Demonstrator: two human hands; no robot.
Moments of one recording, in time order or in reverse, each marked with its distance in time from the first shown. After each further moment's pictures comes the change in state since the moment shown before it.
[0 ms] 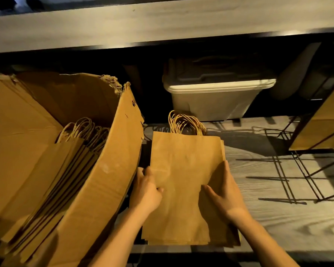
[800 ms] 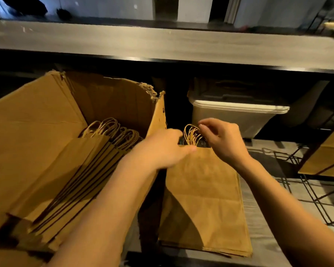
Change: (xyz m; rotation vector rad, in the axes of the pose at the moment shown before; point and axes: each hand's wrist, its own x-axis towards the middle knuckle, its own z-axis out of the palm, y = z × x) left_hand -0.057 0.051 -0.145 0.067 -0.004 0.393; right_hand 0.048 -0.165 -0.047 -0.137 0.195 -0.589
